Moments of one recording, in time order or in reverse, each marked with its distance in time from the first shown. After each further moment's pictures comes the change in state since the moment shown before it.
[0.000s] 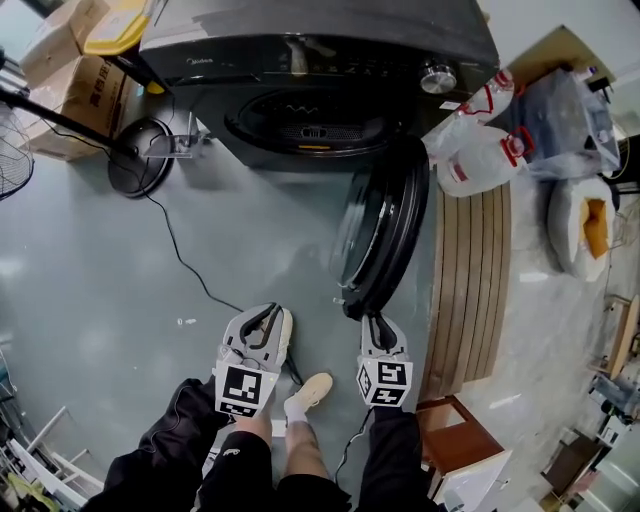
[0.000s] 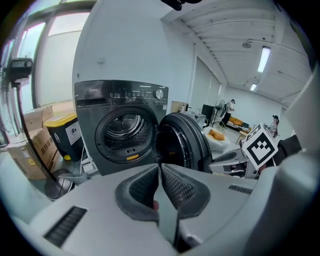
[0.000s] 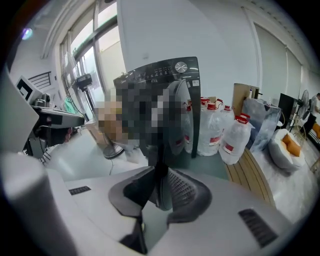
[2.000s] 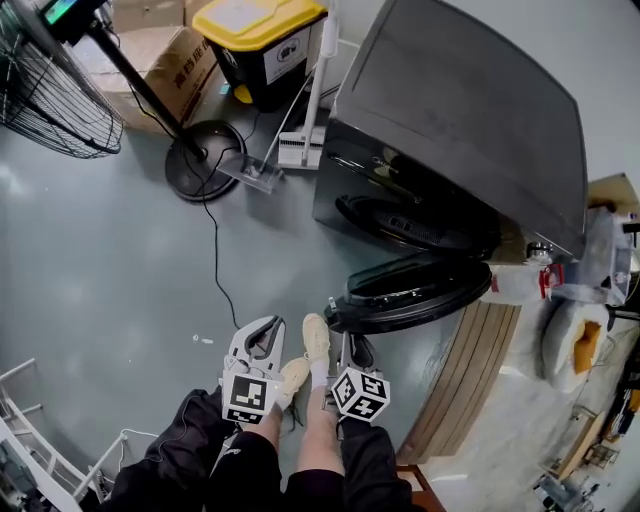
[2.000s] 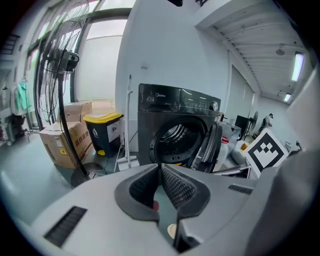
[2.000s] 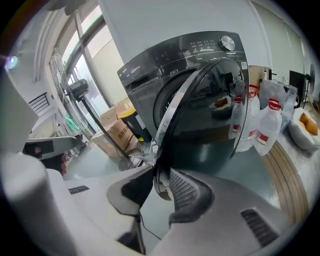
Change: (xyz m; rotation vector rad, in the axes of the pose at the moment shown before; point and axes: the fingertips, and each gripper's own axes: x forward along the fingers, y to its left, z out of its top) left arm -0.051 0.261 0.004 -0.208 -0.068 0.285; right arm 0.160 0.229 0.122 0.153 0.043 0.132
